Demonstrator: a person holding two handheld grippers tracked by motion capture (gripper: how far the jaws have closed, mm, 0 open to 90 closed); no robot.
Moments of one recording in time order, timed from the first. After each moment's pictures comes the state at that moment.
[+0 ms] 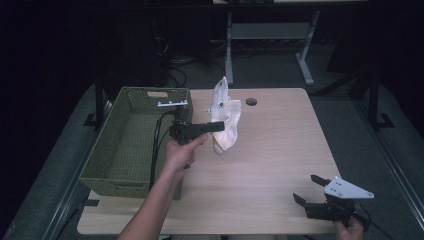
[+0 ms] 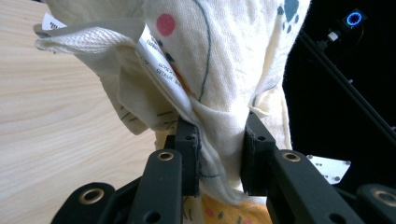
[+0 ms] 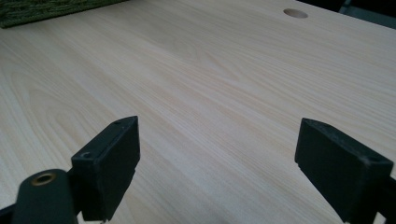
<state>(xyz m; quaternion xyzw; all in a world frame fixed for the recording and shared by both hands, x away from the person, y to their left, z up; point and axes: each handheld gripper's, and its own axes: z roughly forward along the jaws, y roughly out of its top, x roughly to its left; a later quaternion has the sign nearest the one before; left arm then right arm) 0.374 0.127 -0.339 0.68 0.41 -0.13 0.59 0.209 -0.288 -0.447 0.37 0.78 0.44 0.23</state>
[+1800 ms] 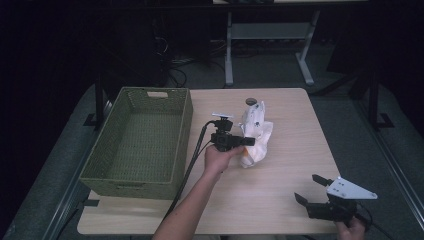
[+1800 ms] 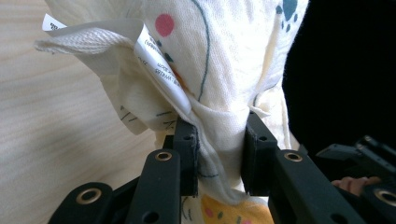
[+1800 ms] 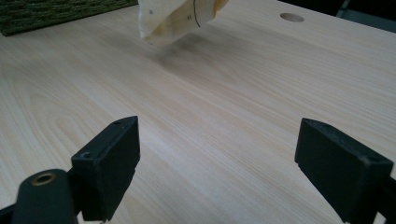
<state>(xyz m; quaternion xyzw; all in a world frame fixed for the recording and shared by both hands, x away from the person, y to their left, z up) 0.403 0.024 -0.417 0.74 0.44 -0.12 0.49 0.208 -0.292 -0.446 0.37 0.78 0.45 0.23</state>
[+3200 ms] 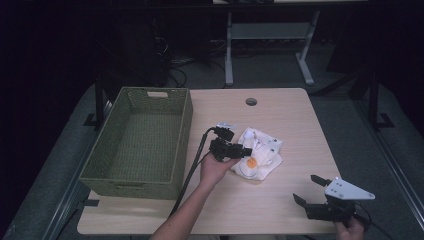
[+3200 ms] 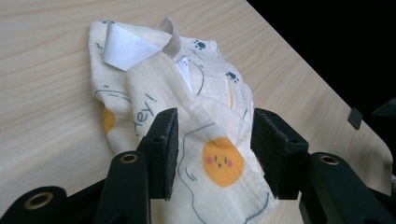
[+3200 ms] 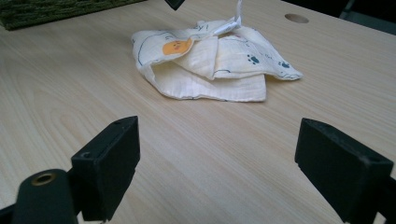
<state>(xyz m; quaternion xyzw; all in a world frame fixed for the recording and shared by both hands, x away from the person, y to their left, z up) 0.377 0.029 -0.421 0.80 0.40 -0.03 0.44 0.207 -0.288 -0.445 0.36 0.78 0.45 0.24</state>
